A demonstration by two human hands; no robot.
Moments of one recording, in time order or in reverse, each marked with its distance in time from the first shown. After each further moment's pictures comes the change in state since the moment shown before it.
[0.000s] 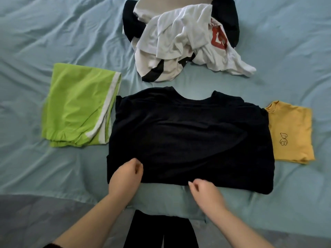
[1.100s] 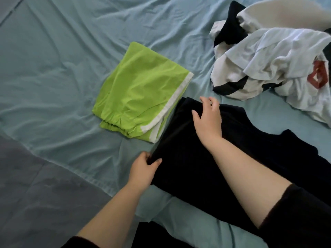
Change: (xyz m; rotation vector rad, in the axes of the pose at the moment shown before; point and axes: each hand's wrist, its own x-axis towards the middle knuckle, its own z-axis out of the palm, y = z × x) left_hand 0.057 -0.092 -0.002 -0.823 0.111 -0.466; right_hand 0.175 -0.249 -0.039 -0.007 0.453 -0.470
